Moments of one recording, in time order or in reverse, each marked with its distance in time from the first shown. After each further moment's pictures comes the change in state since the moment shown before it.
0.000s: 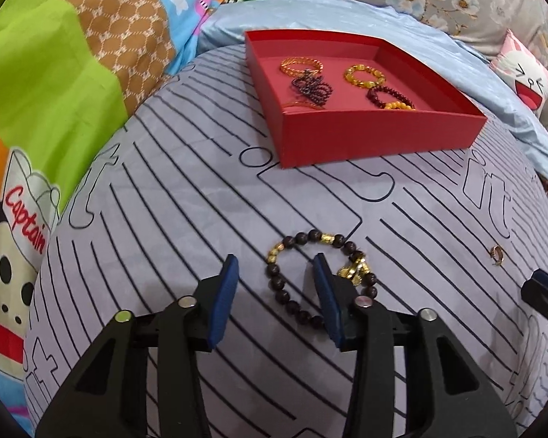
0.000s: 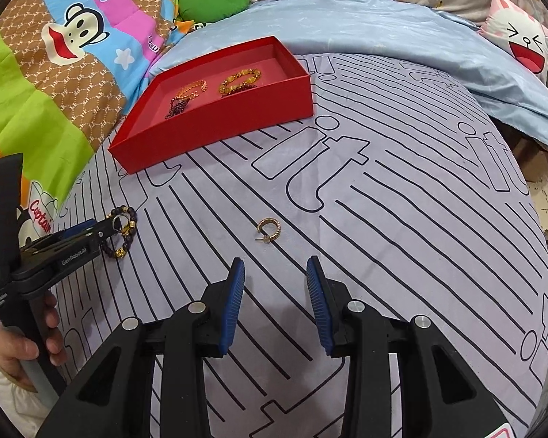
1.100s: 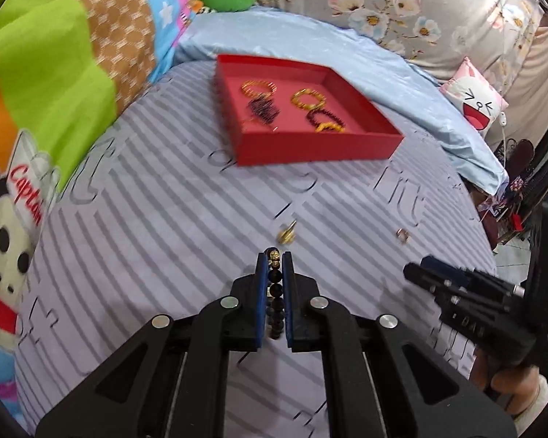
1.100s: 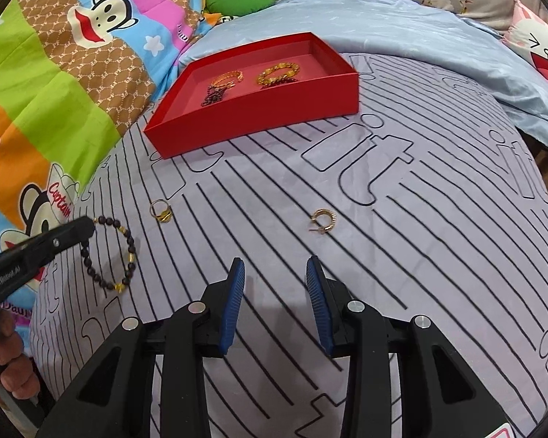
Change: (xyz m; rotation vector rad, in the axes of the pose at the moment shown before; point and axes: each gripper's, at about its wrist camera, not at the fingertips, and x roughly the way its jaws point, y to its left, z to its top) left arm -0.076 0.019 -0.023 -0.065 -0.018 -0.241; right arm 0.003 0.034 -0.007 -0.054 0.026 0.083
